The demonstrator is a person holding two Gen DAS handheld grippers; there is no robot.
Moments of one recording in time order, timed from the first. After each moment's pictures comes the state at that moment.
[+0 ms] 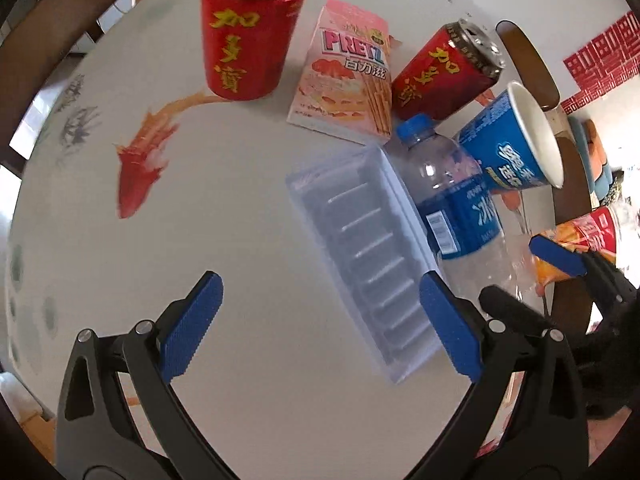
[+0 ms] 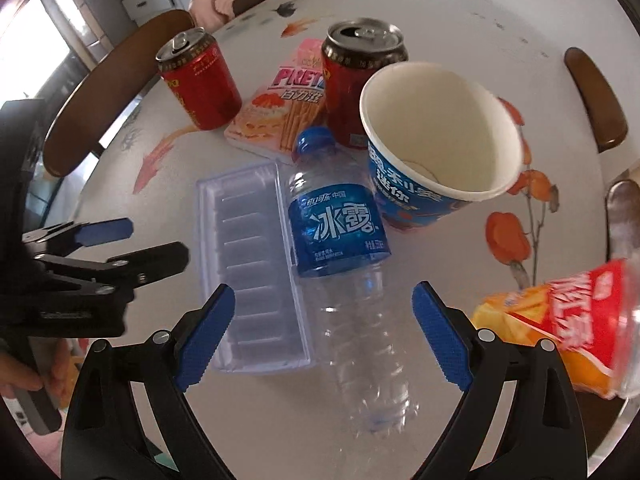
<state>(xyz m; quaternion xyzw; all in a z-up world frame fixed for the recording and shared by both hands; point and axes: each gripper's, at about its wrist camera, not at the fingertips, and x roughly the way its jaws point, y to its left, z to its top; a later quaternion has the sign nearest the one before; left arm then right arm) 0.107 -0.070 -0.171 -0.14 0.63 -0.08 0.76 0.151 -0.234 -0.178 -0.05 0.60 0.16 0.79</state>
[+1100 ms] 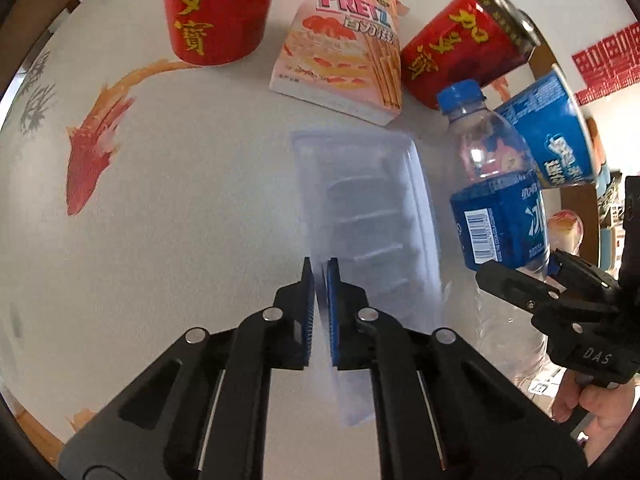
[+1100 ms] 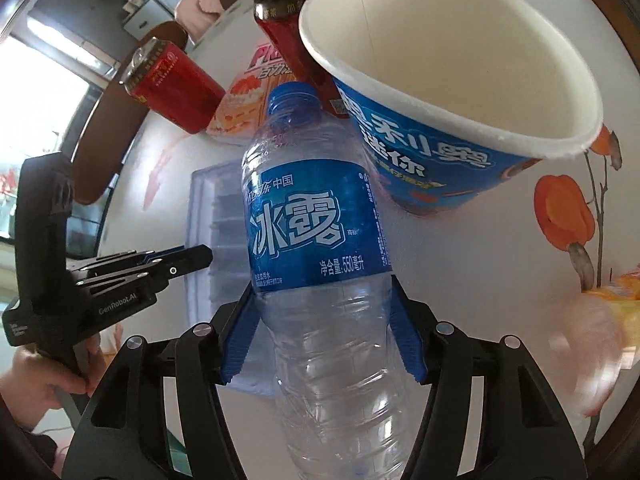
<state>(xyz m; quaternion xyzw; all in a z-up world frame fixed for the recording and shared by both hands) 0.136 -0.078 -0.194 -0.15 0.65 -0.09 0.74 0.181 -0.278 -0.210 0.07 0.64 0.21 0.74</state>
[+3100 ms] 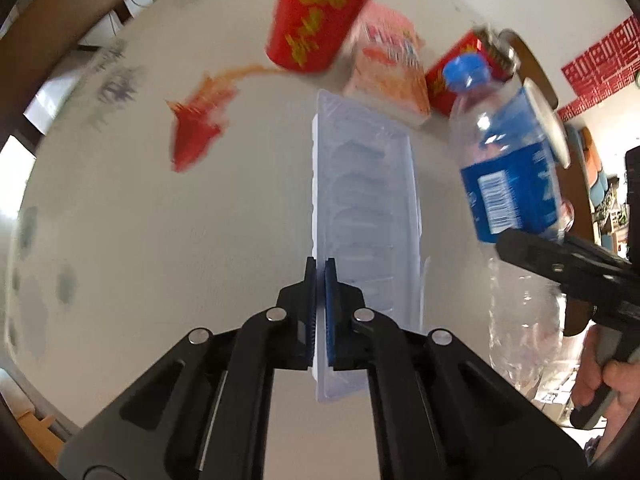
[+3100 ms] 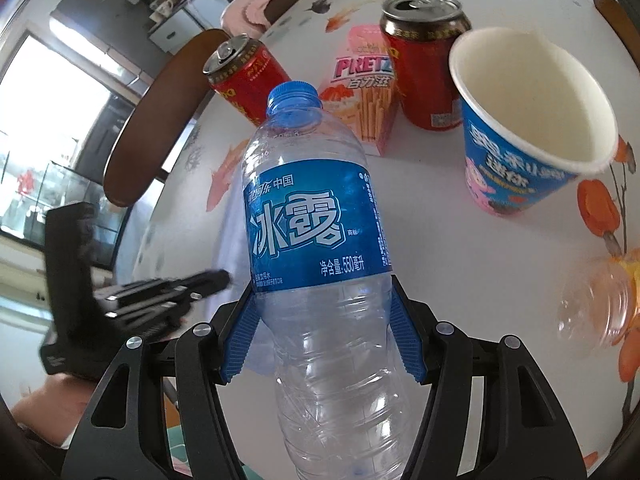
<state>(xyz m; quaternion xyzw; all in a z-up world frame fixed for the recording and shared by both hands) 0.074 -0.021 -0.179 -0.15 0.60 -0.08 0.78 0.151 -0.217 -0.169 0.08 0.61 0.24 0.75</state>
